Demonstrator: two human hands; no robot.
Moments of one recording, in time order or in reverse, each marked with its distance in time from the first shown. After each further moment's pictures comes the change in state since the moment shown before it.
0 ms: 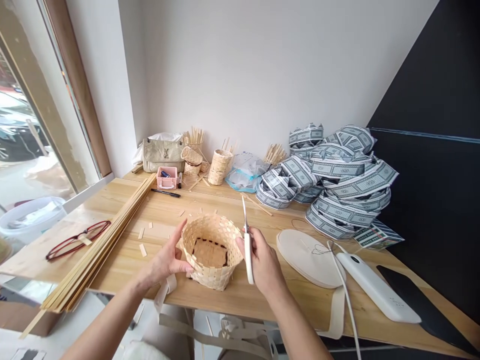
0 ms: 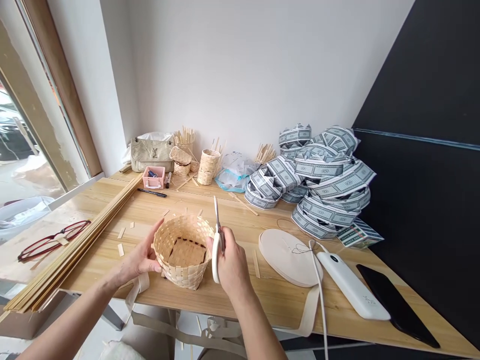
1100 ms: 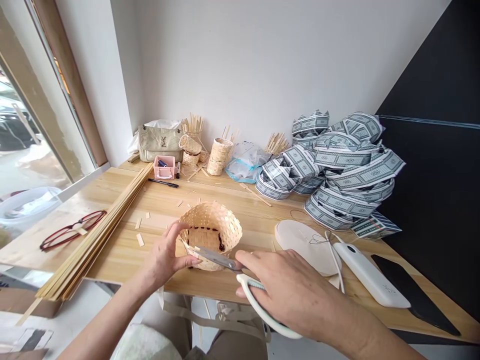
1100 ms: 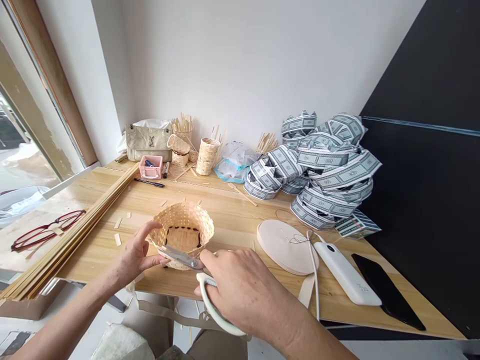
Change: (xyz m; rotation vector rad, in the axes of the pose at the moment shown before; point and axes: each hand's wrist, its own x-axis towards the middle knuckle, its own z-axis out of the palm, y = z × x) left_hand -0.015 0.017 0.015 0.686 0.200 0.166; right_hand -0.026 -0.048 -0.063 -0.629 -0.547 -0.268
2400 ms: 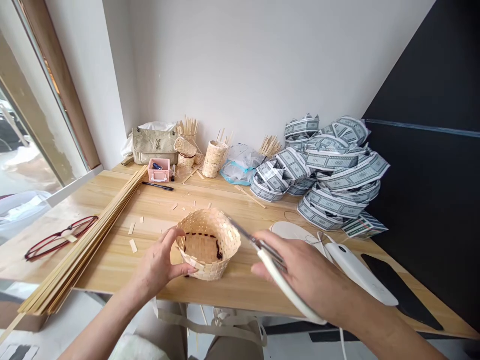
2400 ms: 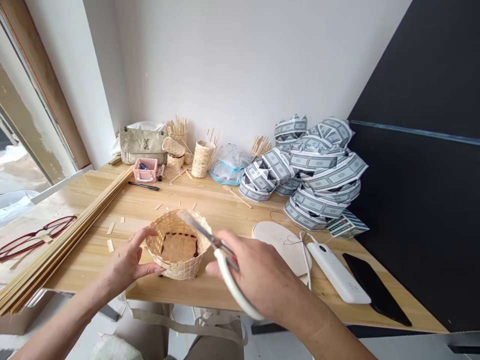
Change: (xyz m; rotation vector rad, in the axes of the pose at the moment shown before) left_hand 0.001 0.000 -0.001 0.150 -0.028 0.023; right_hand -0.001 0.032 -0.008 0.226 0.125 0.155
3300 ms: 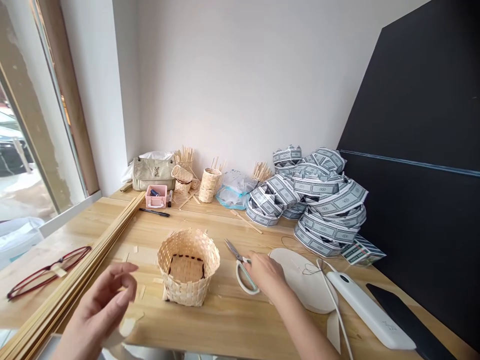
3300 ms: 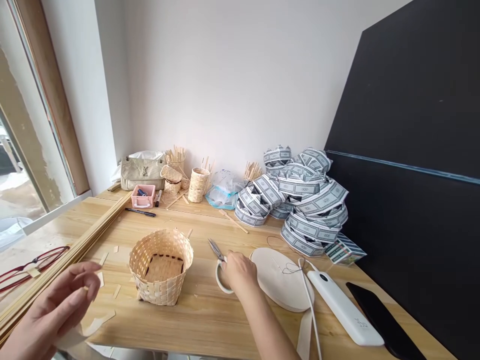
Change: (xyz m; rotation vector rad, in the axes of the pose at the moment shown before) left_hand -0.044 -0.002 -0.050 -0.735 0.357 -0.351; right_hand 0.075 0.043 0.052 -0.106 0.003 0.441
